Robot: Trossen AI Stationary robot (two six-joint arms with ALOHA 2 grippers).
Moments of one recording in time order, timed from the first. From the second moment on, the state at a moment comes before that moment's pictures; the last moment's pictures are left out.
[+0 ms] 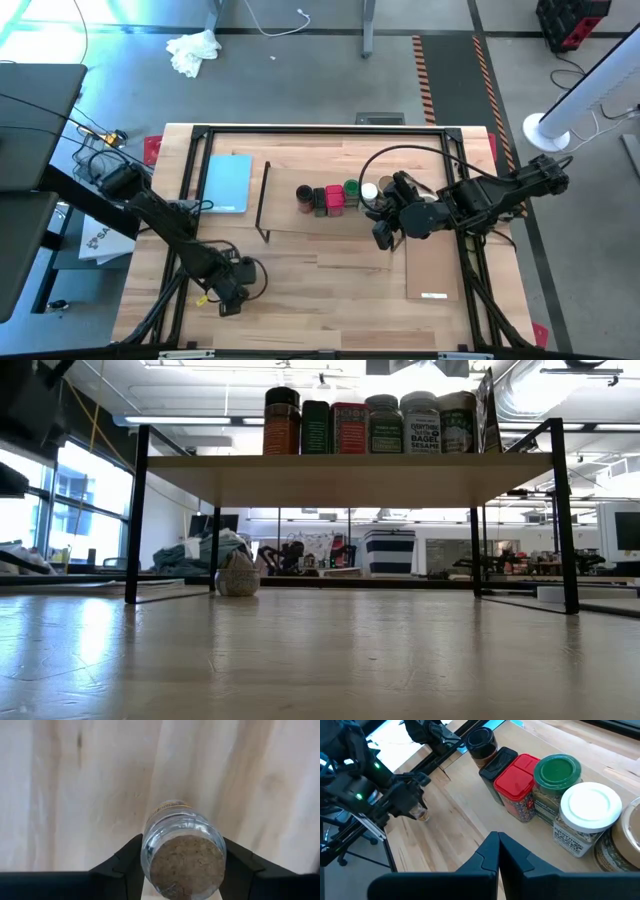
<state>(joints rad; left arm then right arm) -0.77 1.51 0.84 -0.68 -0.03 -0.95 0.39 1.36 1.46 -0.90 0.50 0.96</state>
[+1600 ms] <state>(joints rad) 0.05 1.56 1.43 -1.23 -0.10 0.23 0.35 1.36 1.46 -0.89 0.52 0.97</state>
